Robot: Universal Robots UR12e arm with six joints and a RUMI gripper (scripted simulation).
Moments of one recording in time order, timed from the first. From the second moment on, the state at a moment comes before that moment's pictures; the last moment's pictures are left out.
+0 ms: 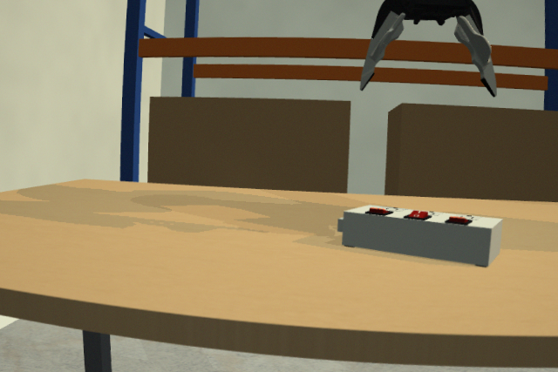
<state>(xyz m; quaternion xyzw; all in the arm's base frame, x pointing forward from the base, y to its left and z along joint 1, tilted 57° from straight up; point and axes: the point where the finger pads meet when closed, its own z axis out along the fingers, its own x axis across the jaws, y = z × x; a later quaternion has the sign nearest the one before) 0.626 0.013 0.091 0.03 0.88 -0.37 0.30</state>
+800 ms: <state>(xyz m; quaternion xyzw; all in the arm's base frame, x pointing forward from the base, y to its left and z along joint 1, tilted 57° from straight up) 0.653 0.008 0.066 -0.18 0.86 -0.43 0.19</state>
